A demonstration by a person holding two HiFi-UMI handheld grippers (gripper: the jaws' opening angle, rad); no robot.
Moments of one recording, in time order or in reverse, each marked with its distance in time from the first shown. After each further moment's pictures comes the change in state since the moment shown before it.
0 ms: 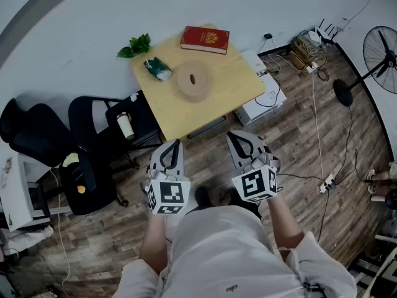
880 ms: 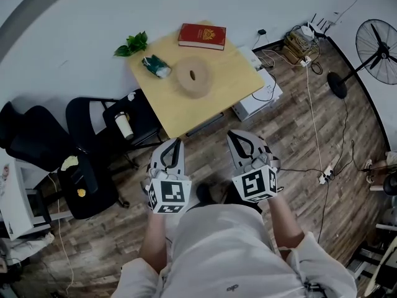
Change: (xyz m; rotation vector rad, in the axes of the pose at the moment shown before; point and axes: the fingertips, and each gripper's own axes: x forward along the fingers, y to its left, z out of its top) left arm -0.019 0.015 -0.020 0.006 -0.015 -0.039; right arm 0.001 0.031 0.015 0.003 0.036 -0.037
